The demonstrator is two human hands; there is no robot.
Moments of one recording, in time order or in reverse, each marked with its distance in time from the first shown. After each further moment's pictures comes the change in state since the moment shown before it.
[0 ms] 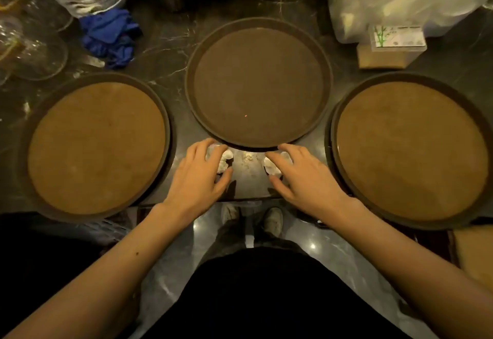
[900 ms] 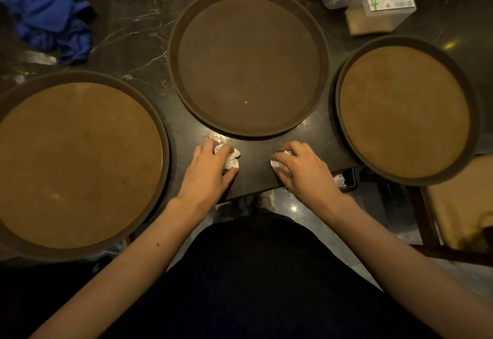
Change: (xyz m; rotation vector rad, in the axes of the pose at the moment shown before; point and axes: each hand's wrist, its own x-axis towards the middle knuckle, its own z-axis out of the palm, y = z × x) left_hand 0.024 -0.046 0.021 -0.189 -0.201 0.026; right_hand 0.014 -0.042 0.041 0.089 0.023 0.353
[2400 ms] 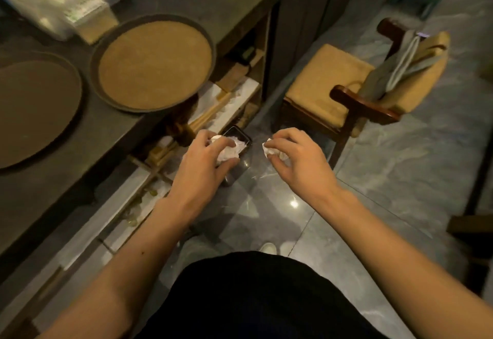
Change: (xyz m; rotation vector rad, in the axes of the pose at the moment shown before) left_hand -0.185 0.323 0.173 0.089 -0.093 0.725; right_hand -0.432 0.148 -0.007 0.211 0.681 0.491
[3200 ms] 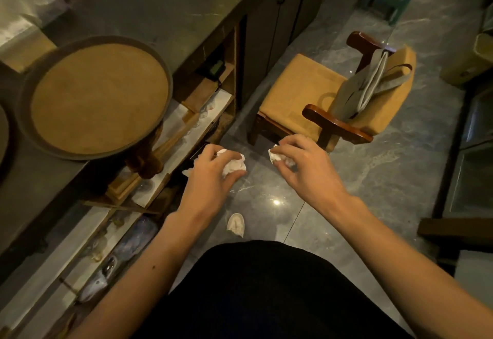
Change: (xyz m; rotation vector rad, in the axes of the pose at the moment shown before) left_hand 0.115 0.038 0.061 -0.170 -0.054 -0.011; right_hand 0.066 0.092 -0.053 -0.109 -0.075 0.129
